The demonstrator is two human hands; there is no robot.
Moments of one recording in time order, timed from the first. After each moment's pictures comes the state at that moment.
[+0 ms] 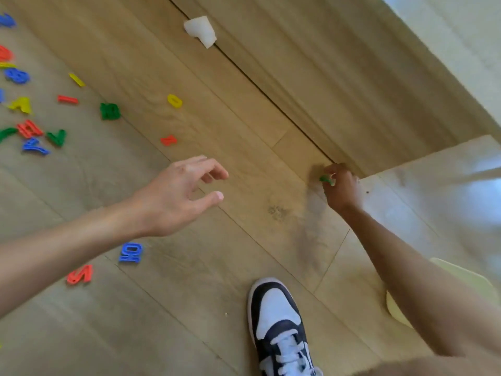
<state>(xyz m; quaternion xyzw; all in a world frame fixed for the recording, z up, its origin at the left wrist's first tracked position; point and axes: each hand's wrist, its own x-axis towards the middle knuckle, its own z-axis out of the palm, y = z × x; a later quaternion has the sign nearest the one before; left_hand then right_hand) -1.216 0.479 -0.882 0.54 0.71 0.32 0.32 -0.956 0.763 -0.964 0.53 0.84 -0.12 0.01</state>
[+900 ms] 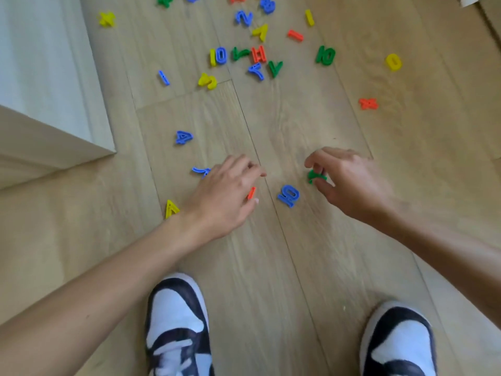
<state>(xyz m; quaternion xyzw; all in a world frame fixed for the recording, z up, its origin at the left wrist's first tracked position) -1.215 0.280 -0.956 0.37 0.90 0.14 0.19 -1.158 0.525 -0.973 -0.05 0.97 -0.21 0.09</state>
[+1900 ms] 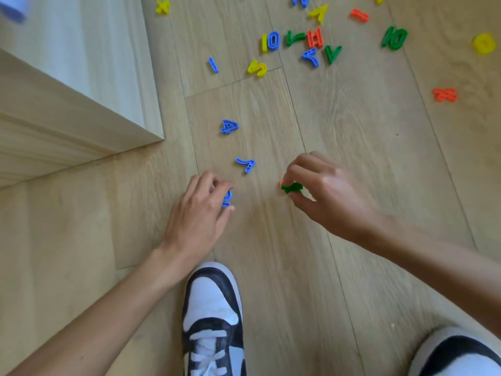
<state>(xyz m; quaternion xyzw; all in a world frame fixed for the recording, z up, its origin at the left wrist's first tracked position) -1.183 0.181 -0.966 0.19 0.97 0.07 0.12 -1.173 0.430 -0.977 -0.18 0.93 -0.33 0.05</state>
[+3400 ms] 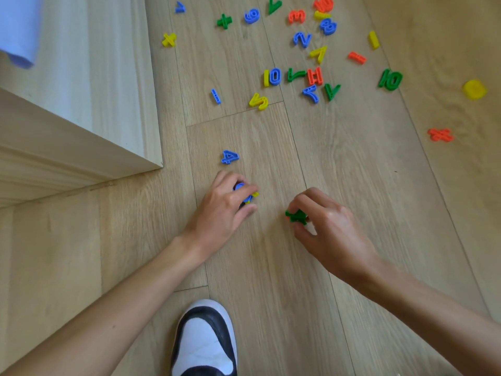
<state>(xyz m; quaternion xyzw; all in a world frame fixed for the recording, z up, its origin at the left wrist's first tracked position) -1.242 0.212 -0.996 0.28 0.94 0.21 0.07 -1.174 0.424 -0.976 -0.08 0.92 -0.37 0.08</state>
